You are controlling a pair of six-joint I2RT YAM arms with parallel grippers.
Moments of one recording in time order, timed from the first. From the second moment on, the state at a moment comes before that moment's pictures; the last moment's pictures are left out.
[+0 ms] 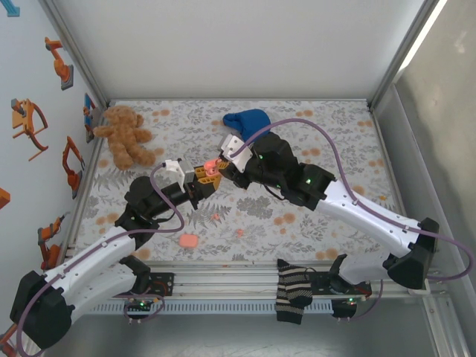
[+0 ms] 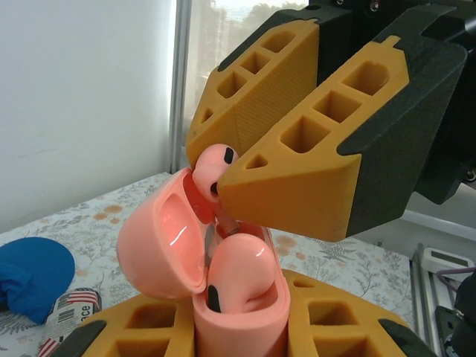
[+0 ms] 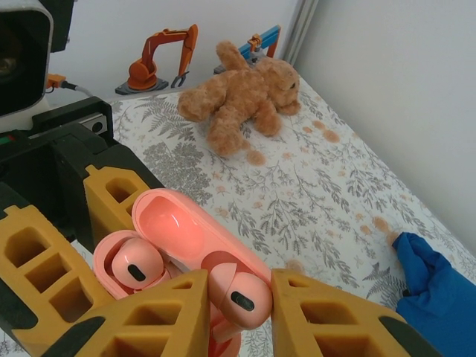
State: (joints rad) left arm -0.65 0.88 0.46 0.50 0.52 -0.15; right arm 0.97 1.32 1.30 -0.39 -0.05 -0.24
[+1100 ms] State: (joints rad) left arm -0.65 0.88 0.46 0.50 0.51 -0.15; right arm 0.97 1.32 1.33 -0.44 -0.11 -0.15
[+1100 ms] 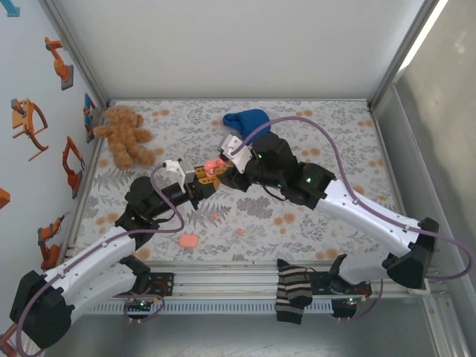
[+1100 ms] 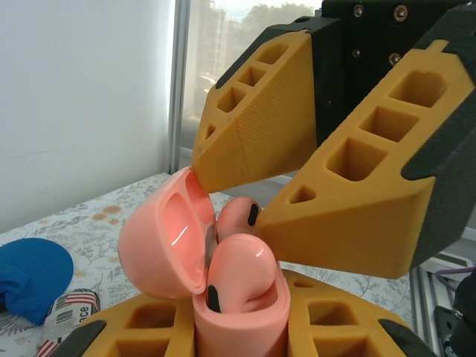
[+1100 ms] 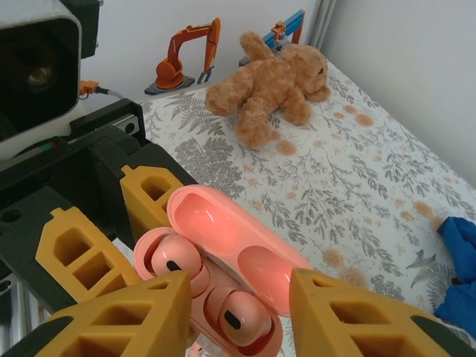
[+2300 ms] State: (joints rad) left arm -0.65 0.98 0.57 0.63 0.61 -0.14; right arm 0.70 1.20 1.30 -0.32 -0.55 0.35
